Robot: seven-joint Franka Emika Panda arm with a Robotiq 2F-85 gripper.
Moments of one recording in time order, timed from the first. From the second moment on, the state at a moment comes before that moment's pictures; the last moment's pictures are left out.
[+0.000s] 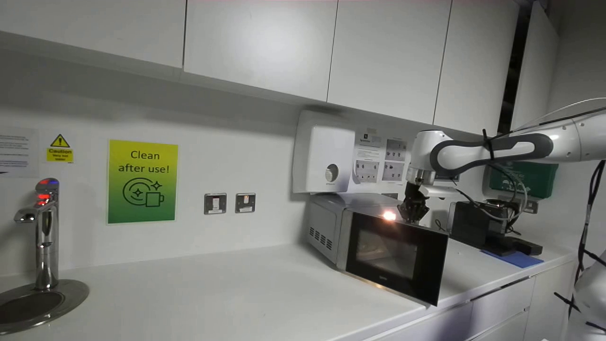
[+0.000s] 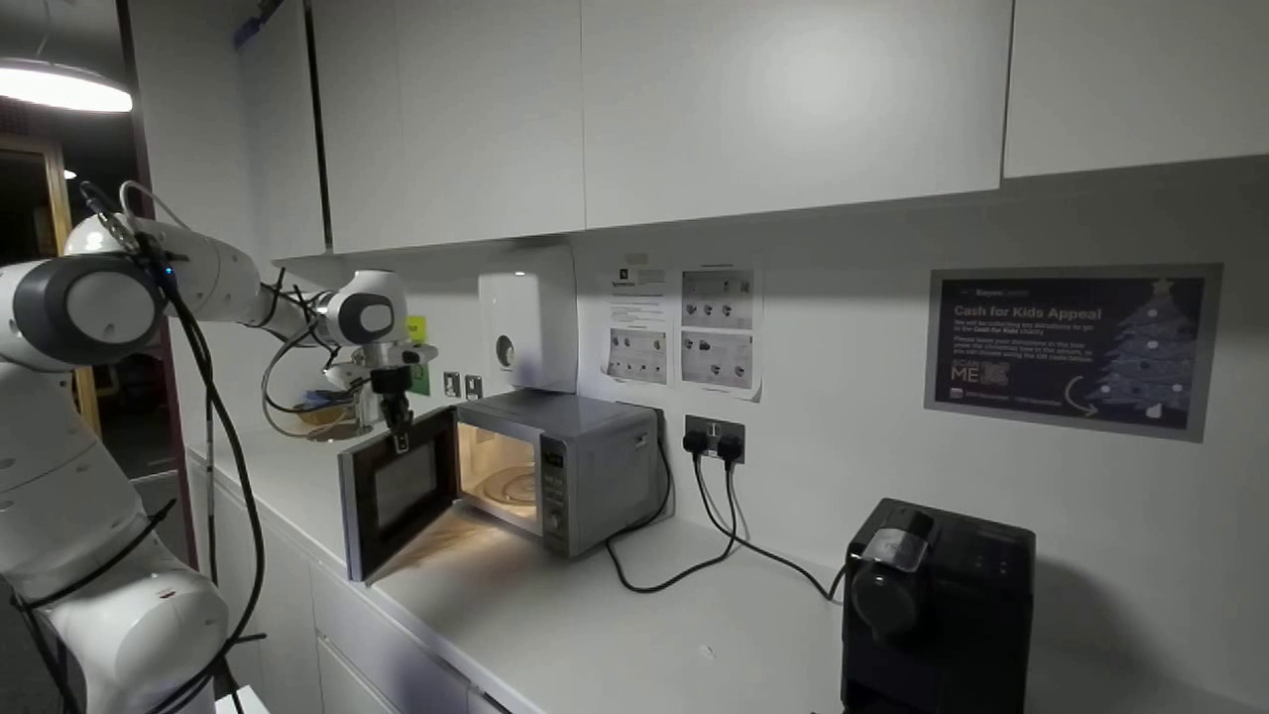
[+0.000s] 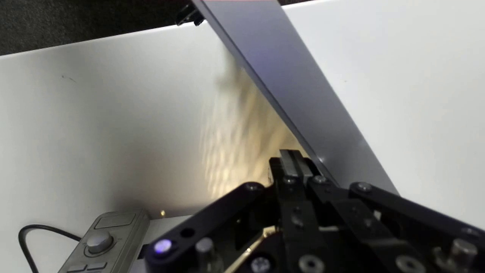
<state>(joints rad) 0.13 -0.34 0.29 -2.17 0.08 1.94 0.56</state>
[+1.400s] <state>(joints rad) 0.17 -0.33 0.34 -2.17 0.08 1.94 0.56</state>
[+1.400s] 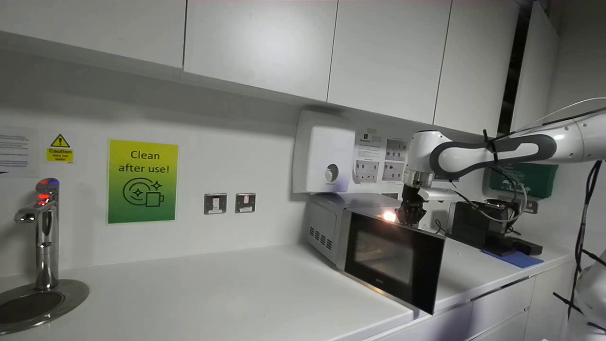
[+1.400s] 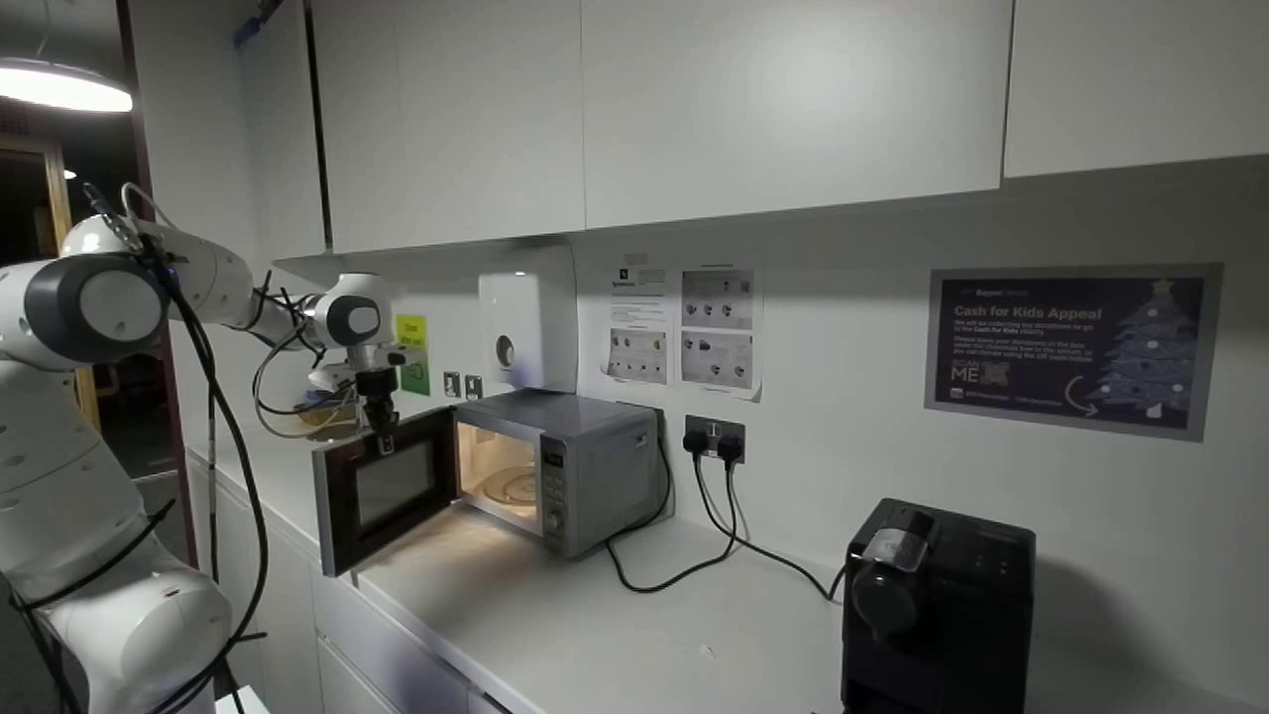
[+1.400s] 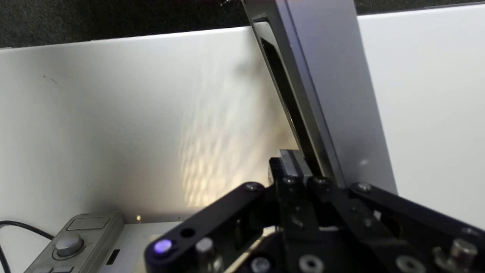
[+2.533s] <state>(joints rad) 0.18 -0.28 0.38 -2.12 0.07 1.94 0.56</state>
